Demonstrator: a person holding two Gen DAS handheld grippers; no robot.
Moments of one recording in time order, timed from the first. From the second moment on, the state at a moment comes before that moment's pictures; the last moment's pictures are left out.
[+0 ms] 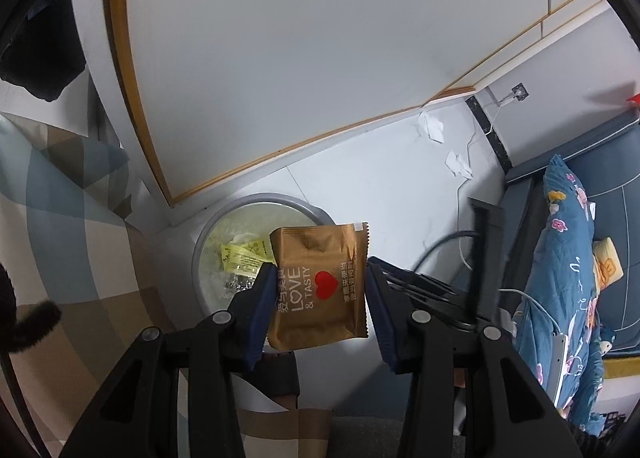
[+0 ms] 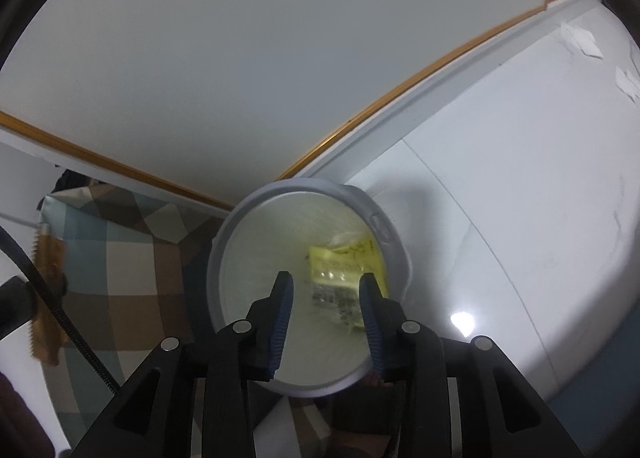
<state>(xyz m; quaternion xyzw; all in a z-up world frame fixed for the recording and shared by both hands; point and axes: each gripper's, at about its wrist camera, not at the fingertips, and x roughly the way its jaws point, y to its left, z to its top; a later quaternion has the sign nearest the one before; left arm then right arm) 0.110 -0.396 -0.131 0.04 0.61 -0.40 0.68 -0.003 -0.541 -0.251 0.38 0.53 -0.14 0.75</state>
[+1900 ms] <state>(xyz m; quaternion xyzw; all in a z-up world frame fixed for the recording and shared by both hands) 0.089 -0.236 -0.003 -0.03 0.43 -0.26 0.87 -0.053 -0.459 -0.003 0.26 0.34 -0.13 0.90</state>
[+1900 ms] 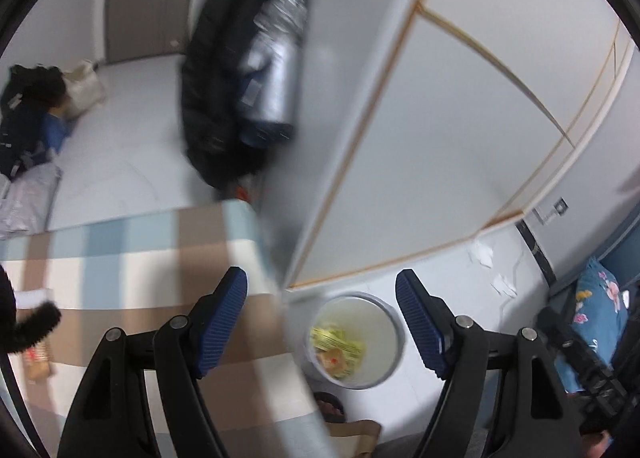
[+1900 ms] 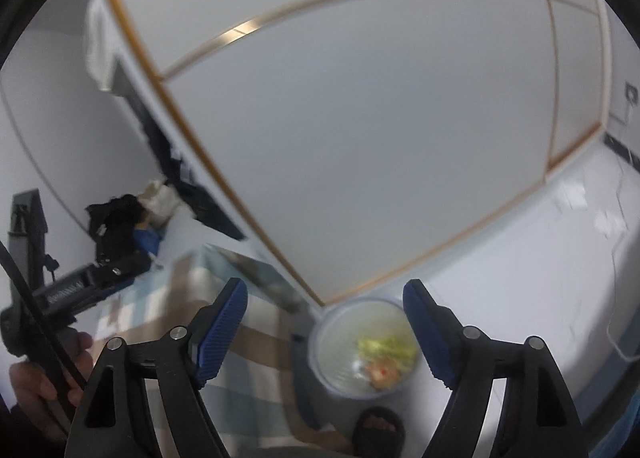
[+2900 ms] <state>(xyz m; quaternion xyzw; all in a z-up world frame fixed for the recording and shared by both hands) 0.099 0.079 -0.032 -0.13 0.38 0.01 0.92 0.084 -0.146 0.031 0.11 0.35 0.12 0.92</state>
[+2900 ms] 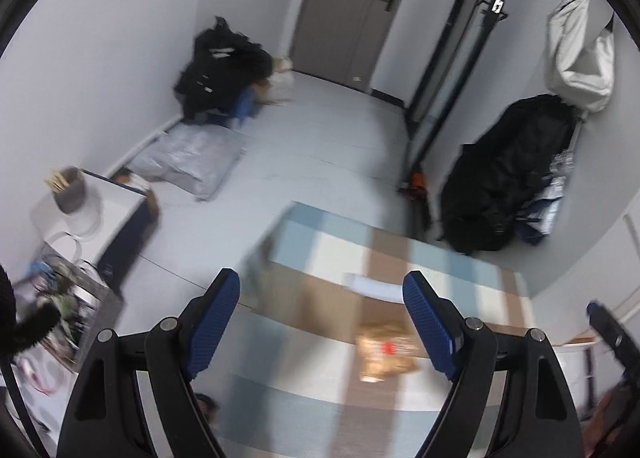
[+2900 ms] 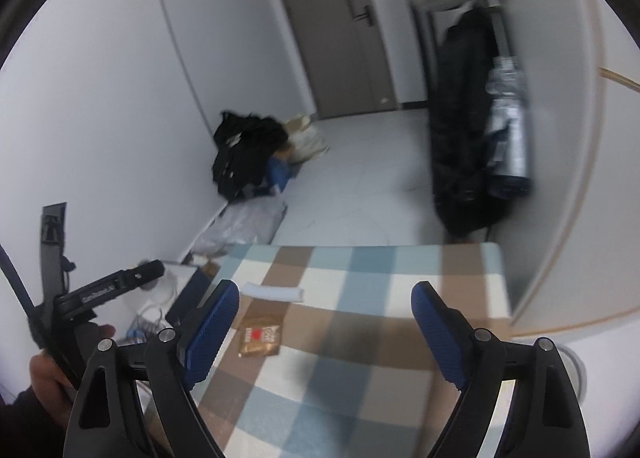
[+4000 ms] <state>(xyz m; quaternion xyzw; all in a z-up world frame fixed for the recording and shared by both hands) 0.133 0.118 -0.063 -0.15 0.43 0.05 0.89 0.231 0.013 -0.105 -0.18 0.51 0.32 0.78</state>
